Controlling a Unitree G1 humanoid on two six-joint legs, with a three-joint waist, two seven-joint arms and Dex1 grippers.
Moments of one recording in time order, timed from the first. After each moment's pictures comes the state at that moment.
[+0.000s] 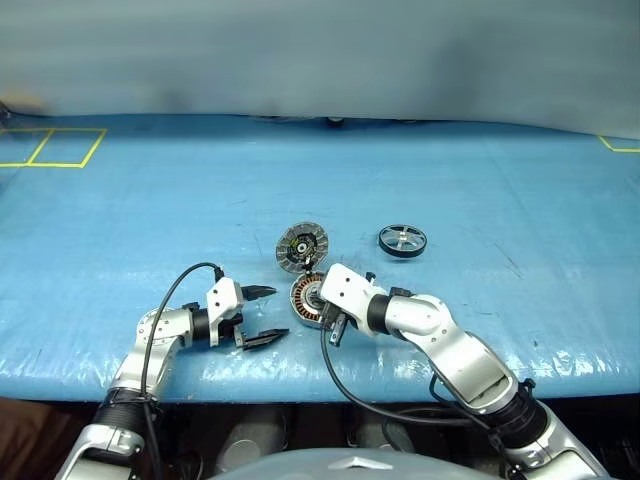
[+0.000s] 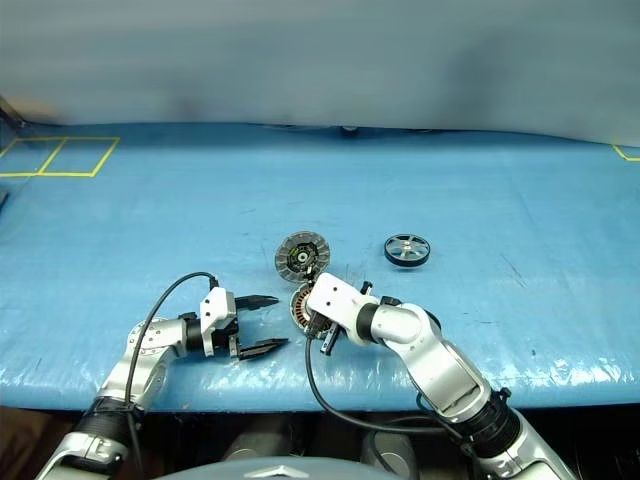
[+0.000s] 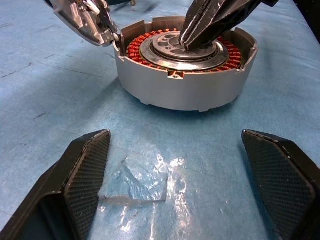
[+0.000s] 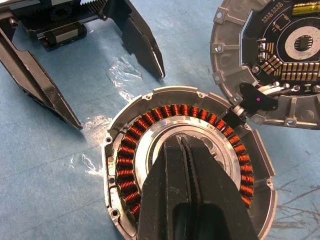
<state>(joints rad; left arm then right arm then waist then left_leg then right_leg) -0.12 0.45 -0.13 0.31 -0.22 -0.19 -1.16 -0.23 -0.47 0.51 -0.49 -0.02 0.75 0.60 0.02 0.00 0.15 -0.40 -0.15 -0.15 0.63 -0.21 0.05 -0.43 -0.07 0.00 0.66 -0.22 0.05</state>
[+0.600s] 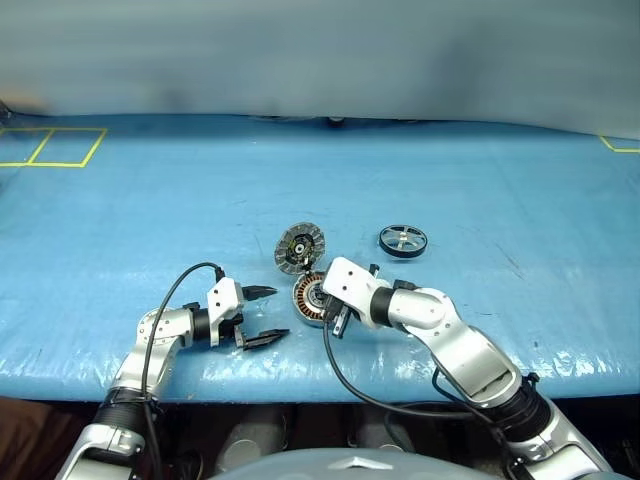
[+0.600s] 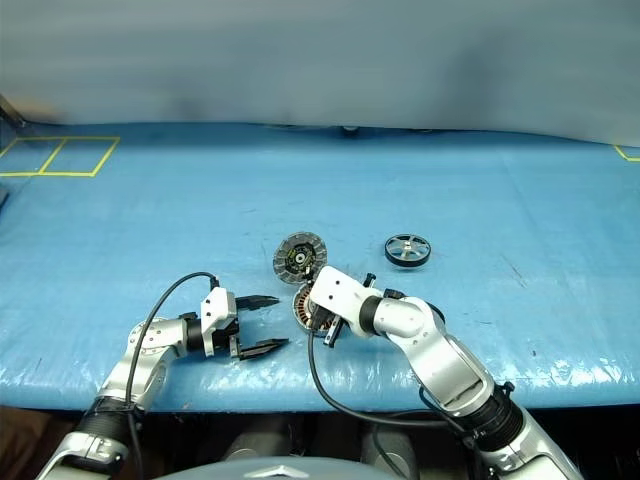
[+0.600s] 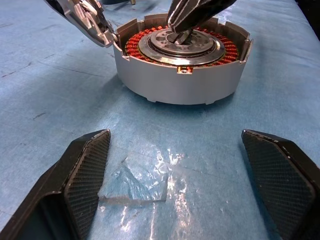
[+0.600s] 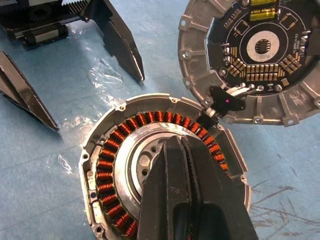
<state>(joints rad) -0.12 0.45 -0.13 0.31 -0.22 -0.19 -1.16 -0.26 -0.48 0.50 -0.49 -0.04 0.75 0.60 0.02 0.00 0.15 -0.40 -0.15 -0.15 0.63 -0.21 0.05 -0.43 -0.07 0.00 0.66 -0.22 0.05</state>
